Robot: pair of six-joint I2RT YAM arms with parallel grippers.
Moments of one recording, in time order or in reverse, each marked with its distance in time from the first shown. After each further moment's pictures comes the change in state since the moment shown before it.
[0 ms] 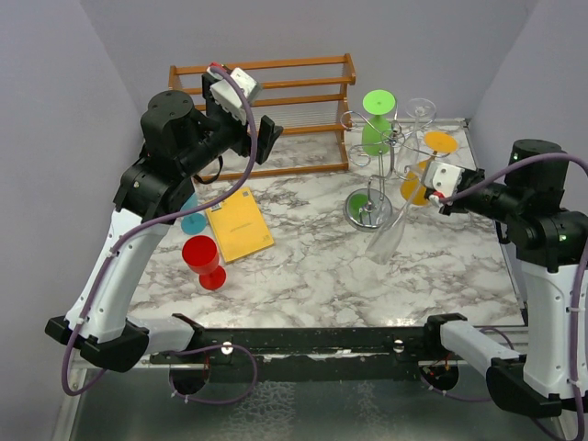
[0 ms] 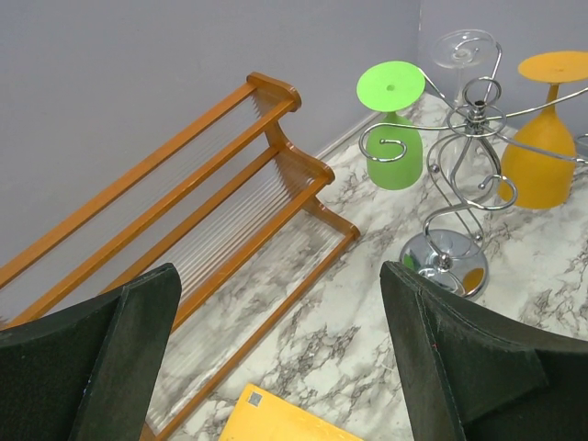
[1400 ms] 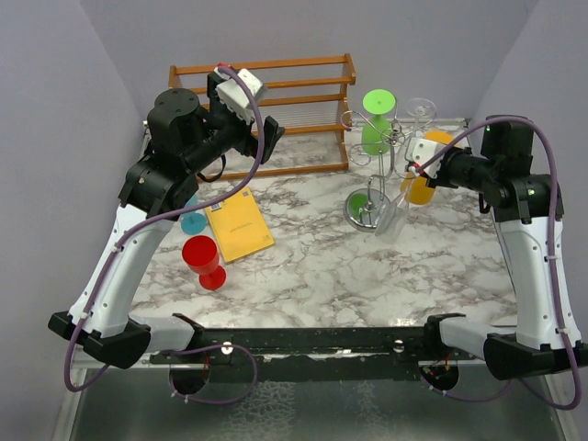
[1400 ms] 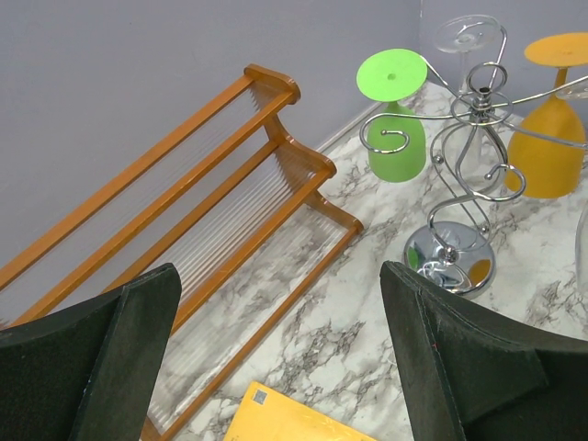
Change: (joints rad) left arm 0.000 0.020 -0.002 -0.001 0.015 0.023; right arm 0.000 0.165 -0.025 0.115 0.144 -0.078
